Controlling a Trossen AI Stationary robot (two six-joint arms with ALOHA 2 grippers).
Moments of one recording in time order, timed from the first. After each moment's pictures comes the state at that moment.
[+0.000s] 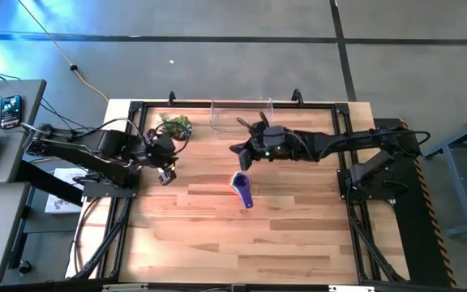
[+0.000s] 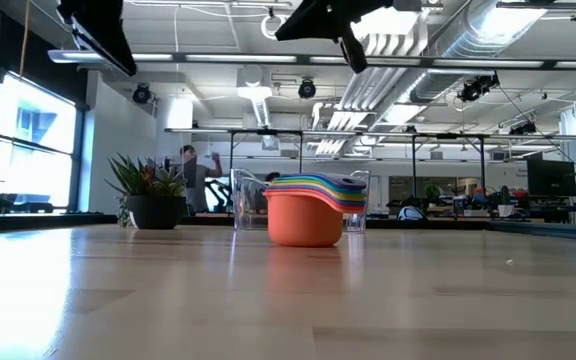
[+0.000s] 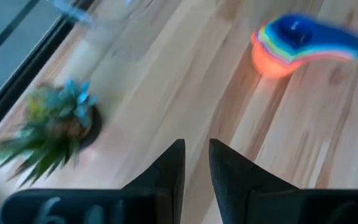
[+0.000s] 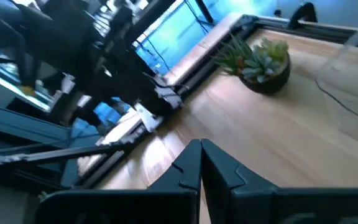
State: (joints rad) left arm -0.16 0.98 1.02 -1.07 -0.43 -0.51; right arm -0.01 1.51 1.20 -0.05 0.18 0.72
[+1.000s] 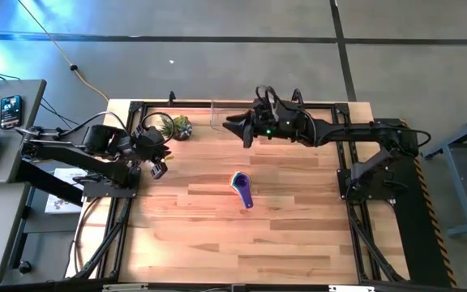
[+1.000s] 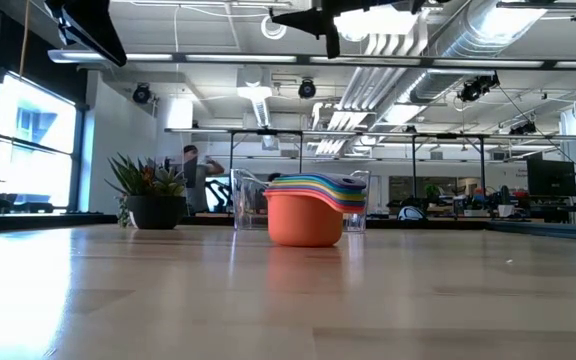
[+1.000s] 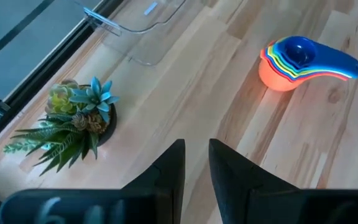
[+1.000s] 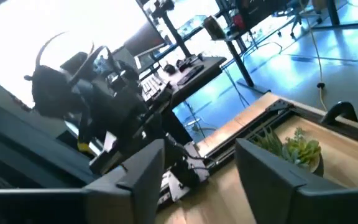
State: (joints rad) left arm -0.11 0.87 1.02 -1.11 -0.44 -0.52; right arm -0.19 1.51 1.20 0.28 -0.01 0.57
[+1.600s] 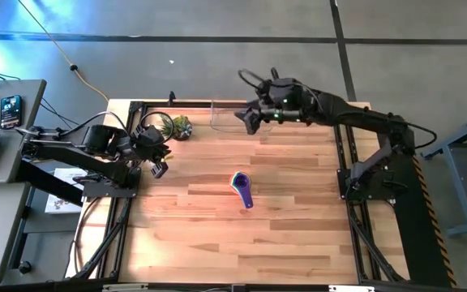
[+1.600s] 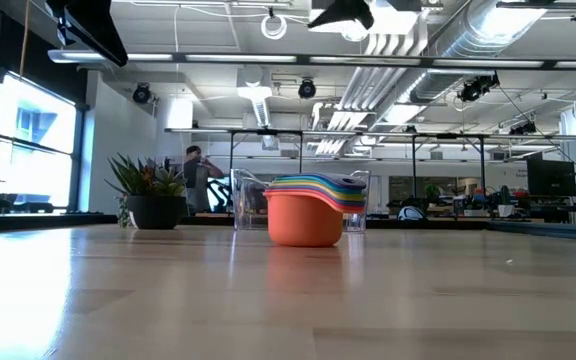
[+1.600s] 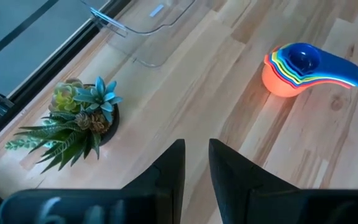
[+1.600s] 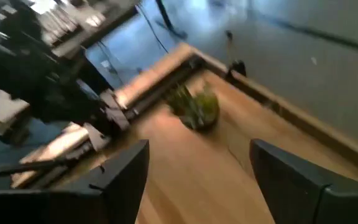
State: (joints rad) left arm -0.11 0.87 1.02 -1.10 -0.46 -0.55; right arm -0.21 1.55 1.68 -0.60 0.14 0.46
